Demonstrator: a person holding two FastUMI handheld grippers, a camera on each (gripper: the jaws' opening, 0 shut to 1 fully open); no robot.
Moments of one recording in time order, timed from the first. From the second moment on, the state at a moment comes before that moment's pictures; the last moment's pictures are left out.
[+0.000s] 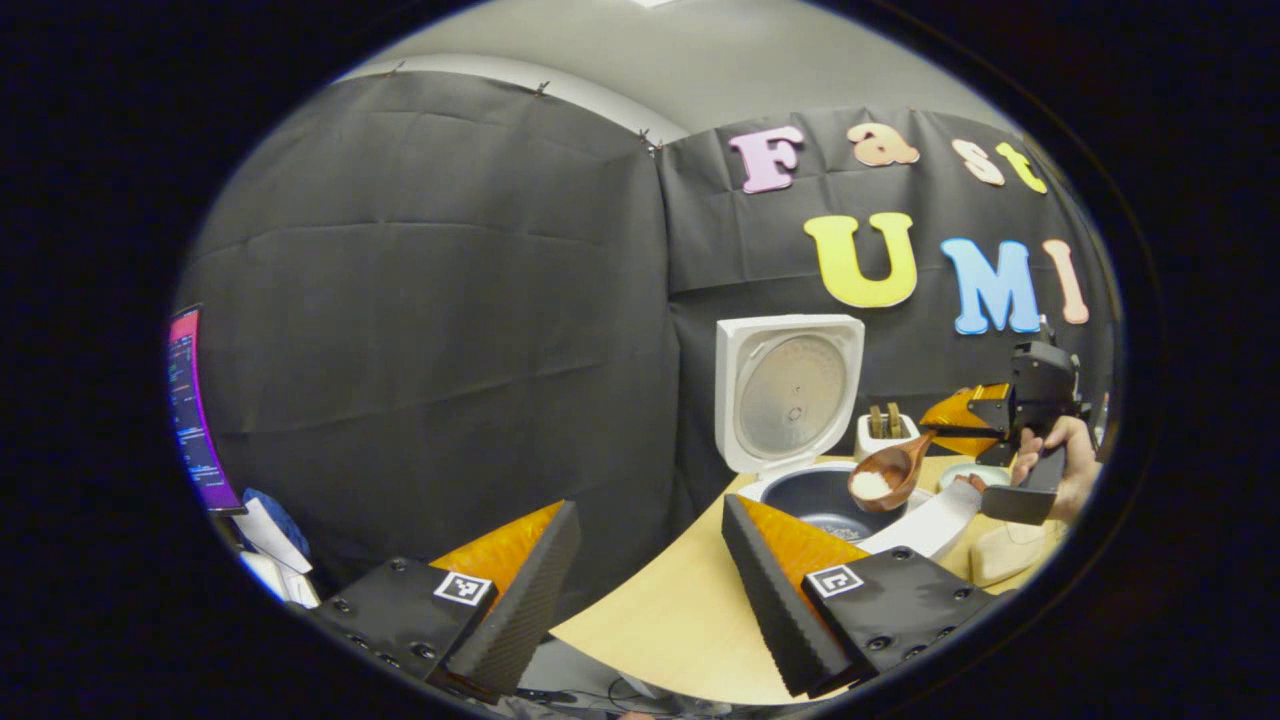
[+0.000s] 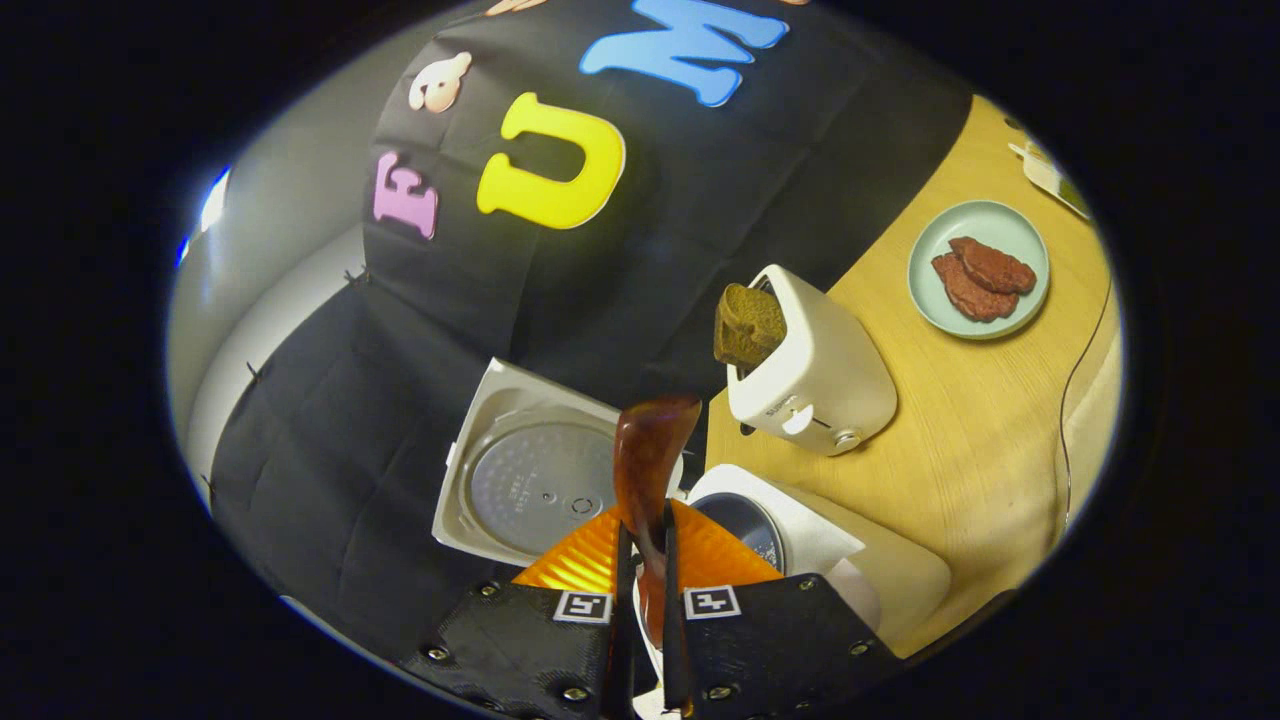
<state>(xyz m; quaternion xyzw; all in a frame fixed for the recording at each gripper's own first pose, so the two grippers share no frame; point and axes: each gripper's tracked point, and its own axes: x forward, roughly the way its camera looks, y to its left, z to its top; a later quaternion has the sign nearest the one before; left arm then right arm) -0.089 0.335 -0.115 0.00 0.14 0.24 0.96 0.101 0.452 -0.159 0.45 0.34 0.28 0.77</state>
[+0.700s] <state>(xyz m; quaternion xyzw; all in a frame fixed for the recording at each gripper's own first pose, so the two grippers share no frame) -0.109 0.358 -0.138 -0.02 0.14 0.27 0.95 0.087 0.504 -0.161 0.11 0.24 0.40 0.88</state>
